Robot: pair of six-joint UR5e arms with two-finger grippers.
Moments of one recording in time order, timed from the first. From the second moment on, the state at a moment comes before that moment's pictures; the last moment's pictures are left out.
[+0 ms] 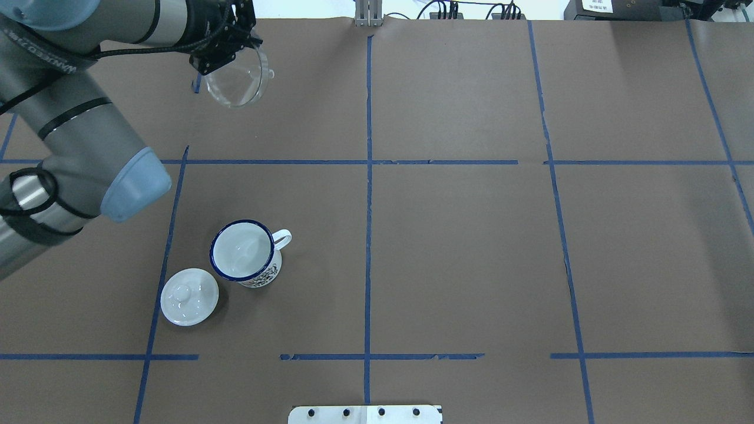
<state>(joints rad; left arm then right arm) -0.72 -2.17 -2.10 -1.32 -1.87 -1.56 1.57 -1.68 1.66 -1.57 2.29 0.01</state>
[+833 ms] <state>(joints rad) -0.49 -2.16 -2.01 -1.26 -1.86 -1.45 1.57 -1.68 1.66 -1.57 2.29 0.01</state>
